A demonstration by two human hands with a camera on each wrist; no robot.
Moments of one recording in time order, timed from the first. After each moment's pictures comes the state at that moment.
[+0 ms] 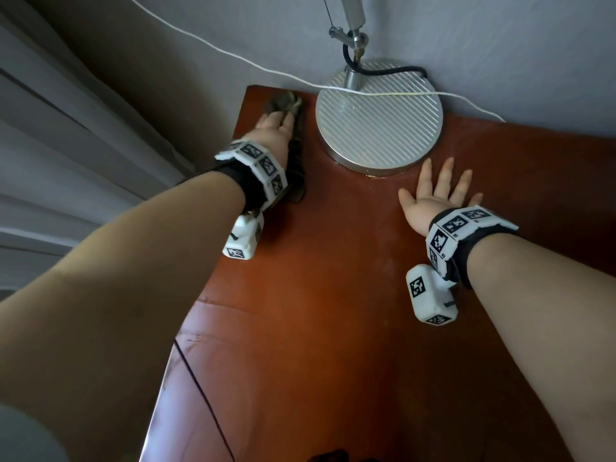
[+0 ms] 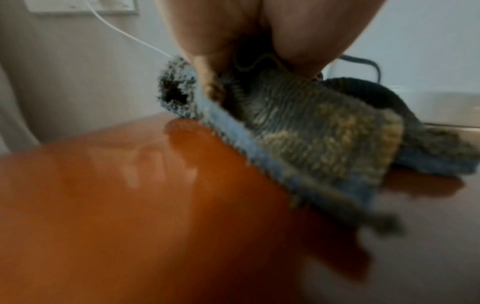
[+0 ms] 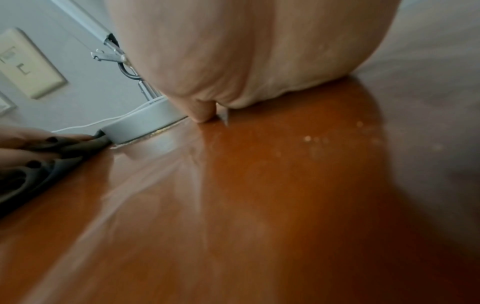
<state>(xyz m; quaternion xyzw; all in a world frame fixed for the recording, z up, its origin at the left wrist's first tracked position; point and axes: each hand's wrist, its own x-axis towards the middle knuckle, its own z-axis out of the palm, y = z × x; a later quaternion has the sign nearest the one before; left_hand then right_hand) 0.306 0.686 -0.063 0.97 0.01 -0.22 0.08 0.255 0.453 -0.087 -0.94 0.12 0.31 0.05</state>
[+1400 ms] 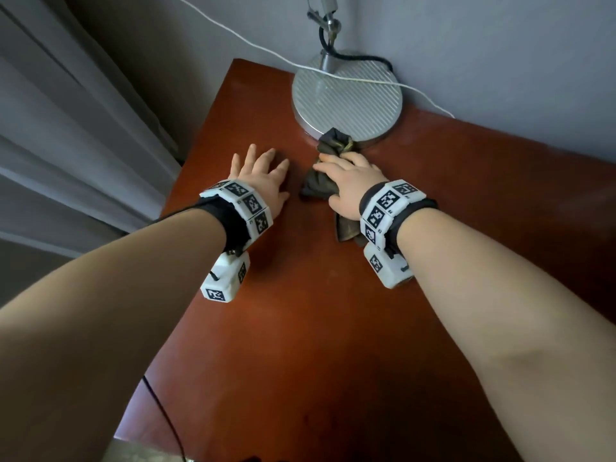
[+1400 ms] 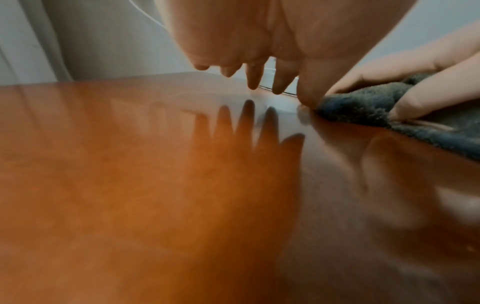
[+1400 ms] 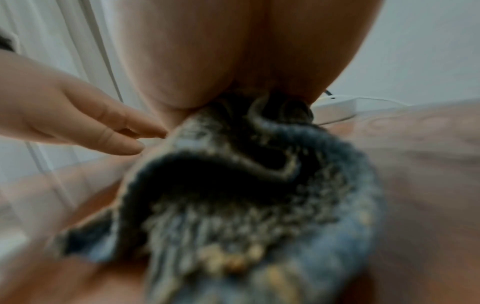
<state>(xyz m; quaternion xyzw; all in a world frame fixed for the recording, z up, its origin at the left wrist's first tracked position) 0.184 0.631 -0.072 0.97 0.01 -0.22 0.06 0.225 0.461 -0.069 -0.94 -0.24 0.22 0.06</state>
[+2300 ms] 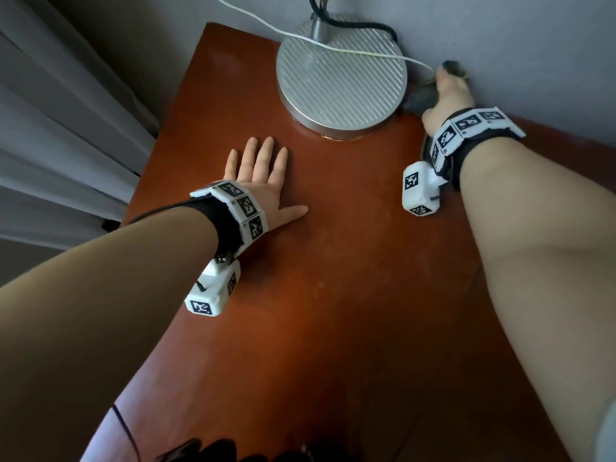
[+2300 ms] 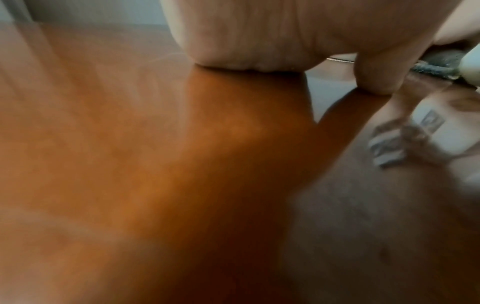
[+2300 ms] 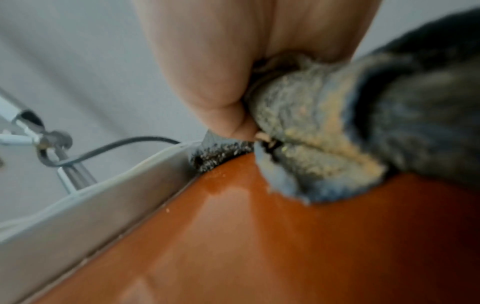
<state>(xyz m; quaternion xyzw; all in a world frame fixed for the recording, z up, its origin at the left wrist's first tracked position) 0.196 0.614 -0.092 0.96 -0.02 -0.28 0.02 0.345 0.371 -0.074 -0.98 0.06 0.10 0.17</state>
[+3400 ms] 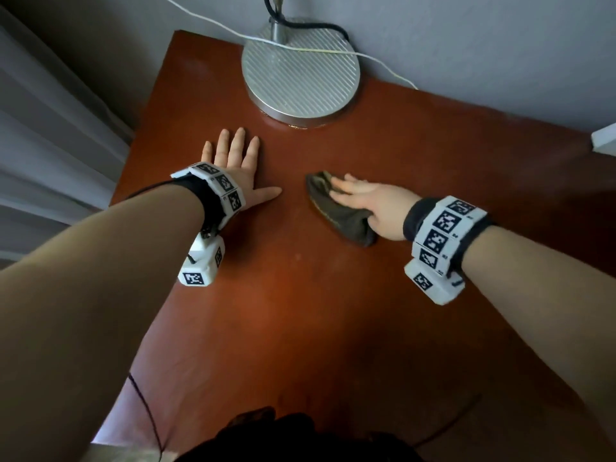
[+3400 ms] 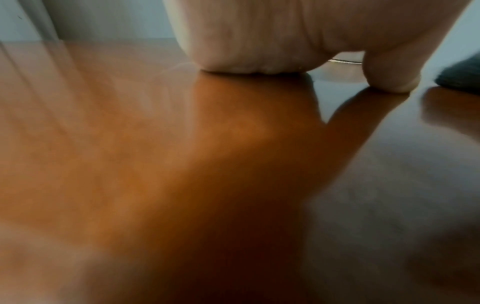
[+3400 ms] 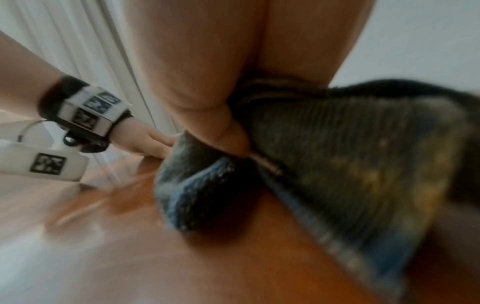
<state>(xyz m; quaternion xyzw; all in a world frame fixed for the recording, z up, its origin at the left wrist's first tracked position) 0.191 0.608 -0.083 0.96 -0.01 -0.28 0.04 0.190 0.366 -0.058 -0.89 -0.28 0.35 0.08</state>
